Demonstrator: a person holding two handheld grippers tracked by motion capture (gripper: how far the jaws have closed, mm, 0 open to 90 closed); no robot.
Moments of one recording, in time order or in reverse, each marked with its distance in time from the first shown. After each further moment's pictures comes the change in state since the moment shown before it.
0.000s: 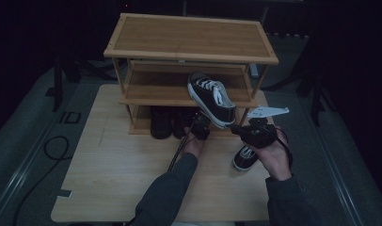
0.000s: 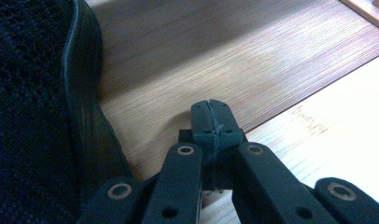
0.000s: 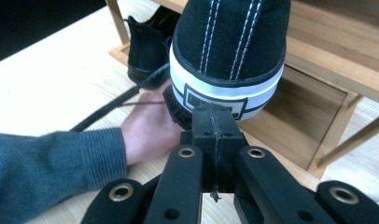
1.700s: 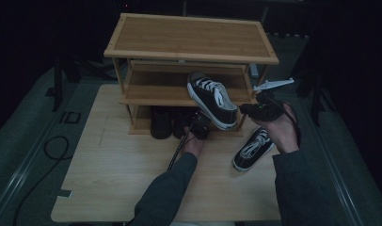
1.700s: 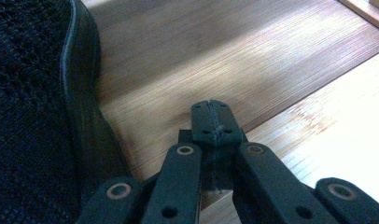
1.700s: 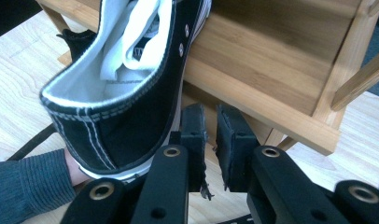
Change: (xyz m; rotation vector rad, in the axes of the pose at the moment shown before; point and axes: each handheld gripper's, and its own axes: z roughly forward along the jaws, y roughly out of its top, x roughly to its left) left arm 0.002 0.001 0.000 0.007 -0.020 0.006; right arm -0.051 0.045 0.004 0.096 -0.097 0.058
